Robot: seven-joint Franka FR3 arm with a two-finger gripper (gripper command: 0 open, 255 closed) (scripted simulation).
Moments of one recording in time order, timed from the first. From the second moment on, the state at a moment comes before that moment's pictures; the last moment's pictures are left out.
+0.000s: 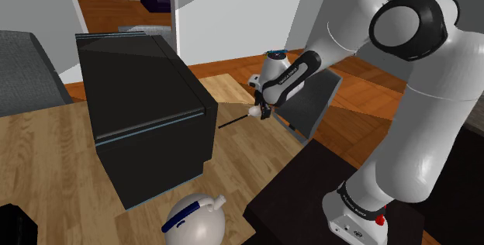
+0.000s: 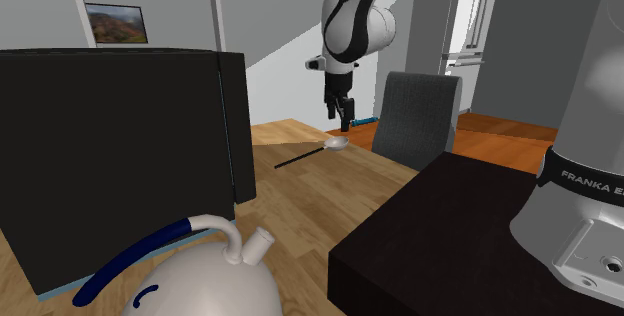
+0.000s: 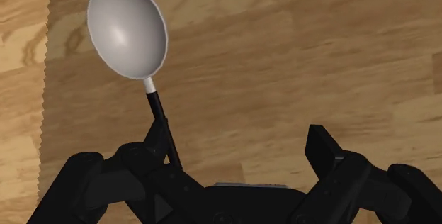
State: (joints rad) arm 0.04 0.29 -0.22 -2.40 -0.20 2.78 -1.08
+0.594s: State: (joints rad) arm -0.02 0.62 -0.14 -2.13 -0.24 2.95 -1.27
